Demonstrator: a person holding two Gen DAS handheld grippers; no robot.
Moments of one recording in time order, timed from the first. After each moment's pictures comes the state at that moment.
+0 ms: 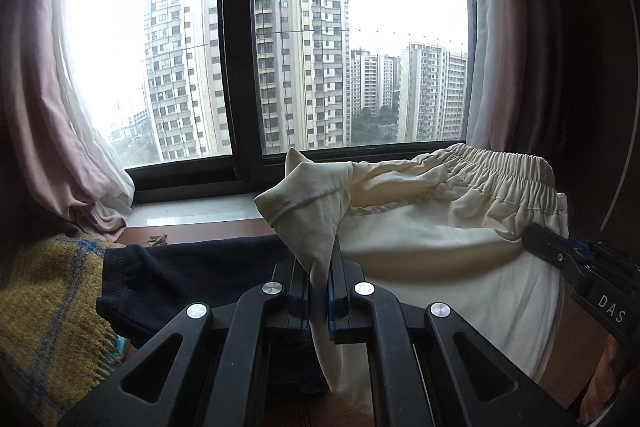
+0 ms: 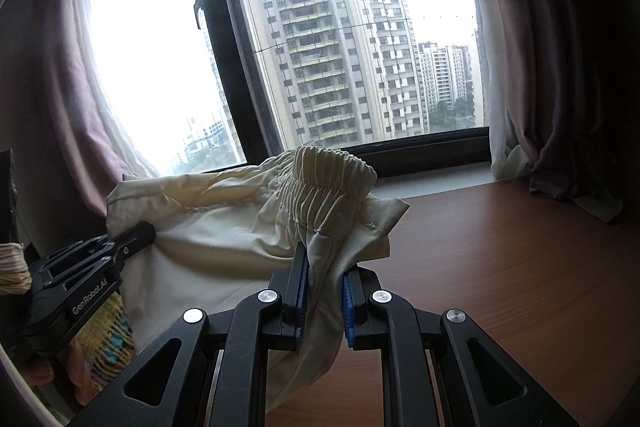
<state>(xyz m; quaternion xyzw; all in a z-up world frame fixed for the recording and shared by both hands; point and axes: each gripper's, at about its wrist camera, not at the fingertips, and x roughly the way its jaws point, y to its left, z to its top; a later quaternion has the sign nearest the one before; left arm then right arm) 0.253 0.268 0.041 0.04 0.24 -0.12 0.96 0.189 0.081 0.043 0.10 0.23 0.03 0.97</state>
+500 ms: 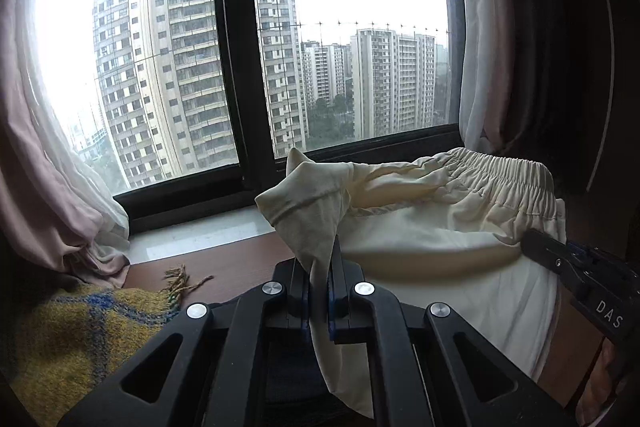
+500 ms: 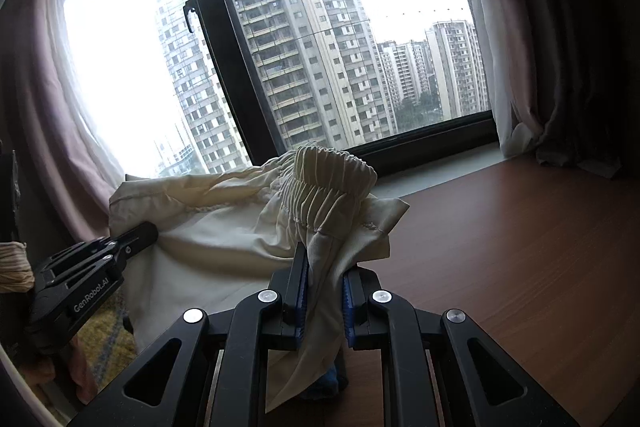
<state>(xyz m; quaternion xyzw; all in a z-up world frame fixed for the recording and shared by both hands) 0.326 0.394 0.056 0.09 0.25 -0.21 0.94 0.223 0.207 0.038 0.16 0.21 -0.04 0.96</state>
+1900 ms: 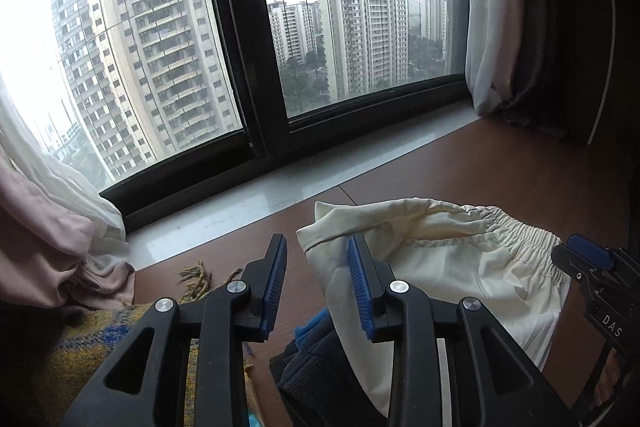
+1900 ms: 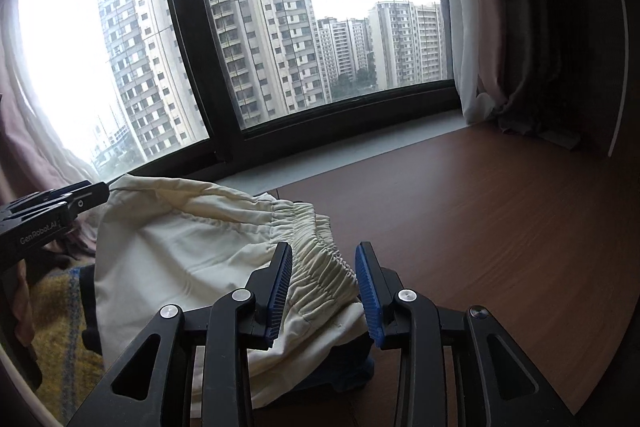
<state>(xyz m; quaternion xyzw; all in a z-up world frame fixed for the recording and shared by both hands) 0.422 0.442 0.030 0.14 0.33 -0.24 0.90 0.269 0.266 0.008 0.13 0.29 -0.16 0.93</state>
